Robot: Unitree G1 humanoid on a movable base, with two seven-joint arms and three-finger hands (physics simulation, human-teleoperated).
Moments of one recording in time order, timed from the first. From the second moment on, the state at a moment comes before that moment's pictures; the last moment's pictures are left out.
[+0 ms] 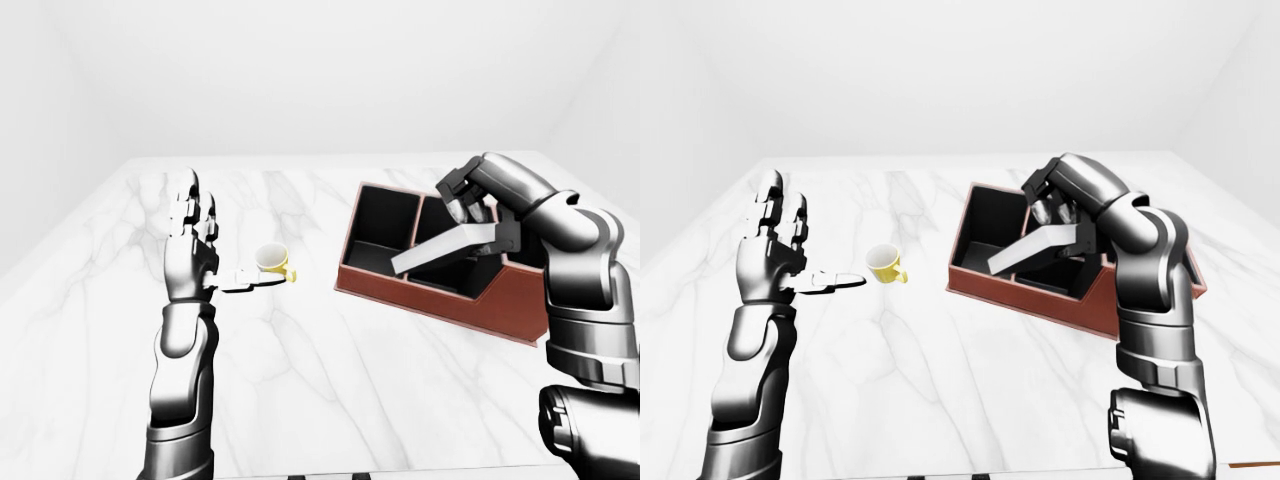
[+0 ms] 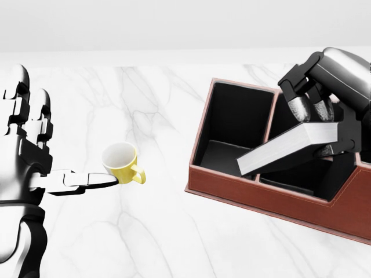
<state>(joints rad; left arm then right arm) -0.19 0.09 0.14 -0.29 -0.11 0.09 -0.01 -0.63 -0.54 -0.21 0.05 -0.54 -0.09 0.70</state>
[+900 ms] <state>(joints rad) -0.19 0.09 0.14 -0.27 -0.13 0.09 -0.01 -0.99 -0.53 -0.10 0.51 -0.90 -0.09 0.70</state>
